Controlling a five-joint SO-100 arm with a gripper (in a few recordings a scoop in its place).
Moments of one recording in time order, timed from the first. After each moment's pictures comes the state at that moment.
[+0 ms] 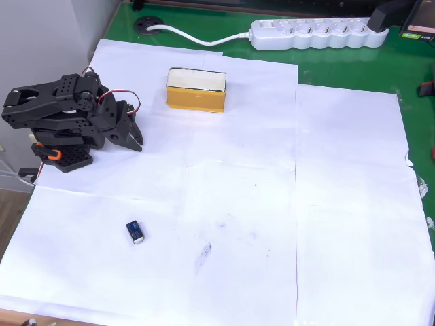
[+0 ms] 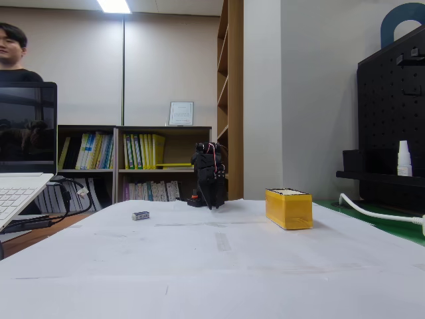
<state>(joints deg) -1.9 -10.0 5.7 81.0 -83.8</state>
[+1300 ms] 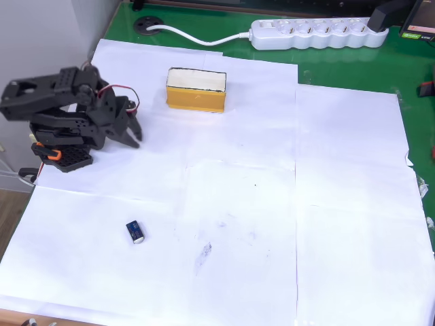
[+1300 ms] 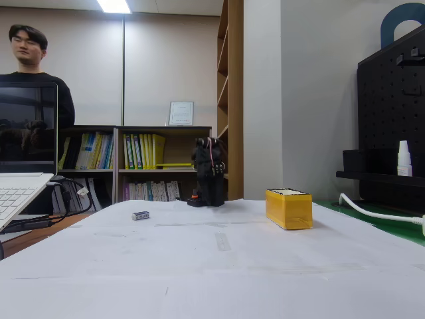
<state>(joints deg) 3.8 15.2 29.0 84.4 -65.7</state>
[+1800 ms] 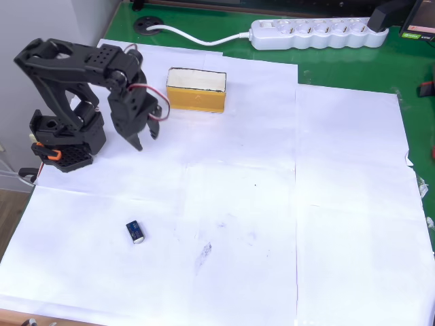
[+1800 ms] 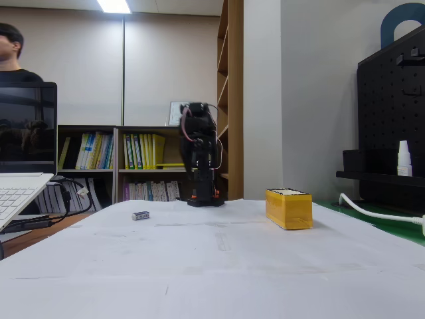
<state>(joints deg) 26.9 64.0 80.9 96.9 -72.2</state>
